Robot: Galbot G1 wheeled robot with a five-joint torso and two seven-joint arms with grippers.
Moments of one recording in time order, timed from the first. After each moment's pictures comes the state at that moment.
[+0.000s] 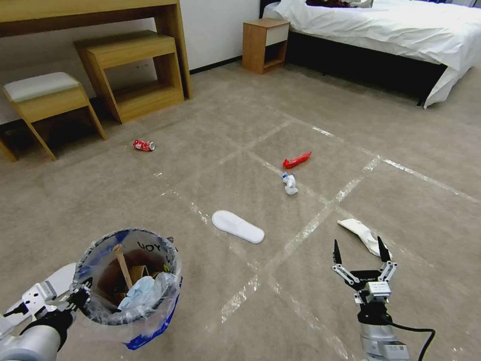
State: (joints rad) left arm 1.77 -1.46 -1.08 -2.42 -1.15 0.68 -0.48; right arm -1.61 1.40 0.63 1.79 -0.02 0.80 0.05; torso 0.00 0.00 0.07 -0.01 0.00
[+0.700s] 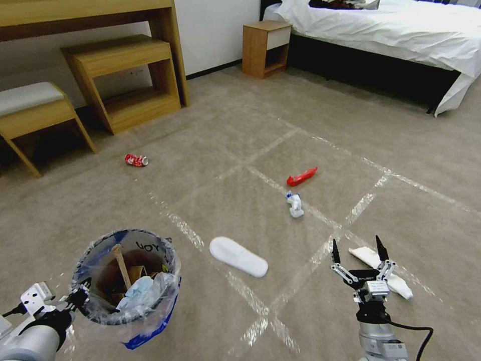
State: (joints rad) left arm 1.77 -1.46 -1.08 -2.42 -1.15 0.68 -0.48; right arm -1.60 1.40 0.62 1.79 -0.01 0.80 0.05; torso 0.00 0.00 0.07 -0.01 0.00
